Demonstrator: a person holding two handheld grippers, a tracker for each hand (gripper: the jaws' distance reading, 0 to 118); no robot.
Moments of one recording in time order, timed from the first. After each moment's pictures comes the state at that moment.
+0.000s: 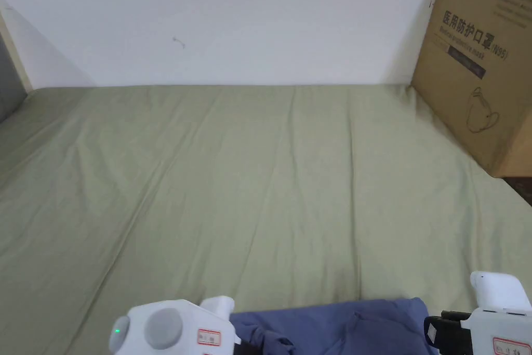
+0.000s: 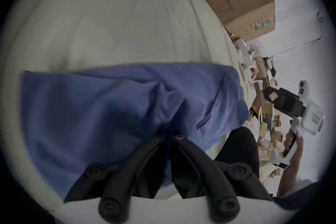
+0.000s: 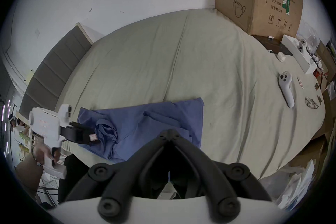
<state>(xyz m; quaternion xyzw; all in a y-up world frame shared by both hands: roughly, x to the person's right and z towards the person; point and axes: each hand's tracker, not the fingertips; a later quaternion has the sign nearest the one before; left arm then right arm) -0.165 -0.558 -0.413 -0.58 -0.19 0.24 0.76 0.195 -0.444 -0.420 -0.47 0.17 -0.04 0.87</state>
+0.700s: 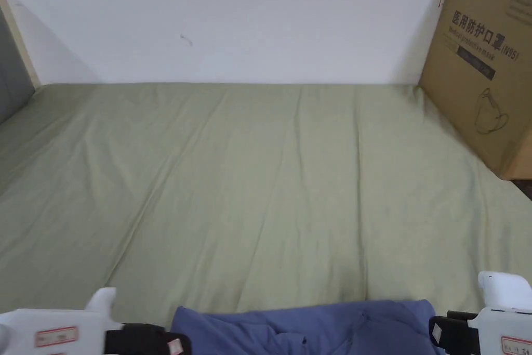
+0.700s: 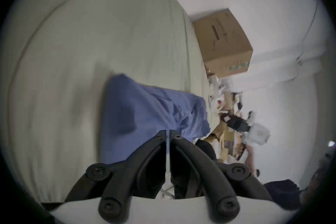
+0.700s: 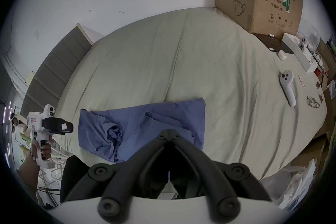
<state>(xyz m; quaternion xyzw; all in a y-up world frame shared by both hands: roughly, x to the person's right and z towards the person) -0.339 -0.530 -0.343 -0.45 -0.20 0.45 0.74 0.191 -0.442 -0.424 -0.47 0.17 -0.04 0.86</state>
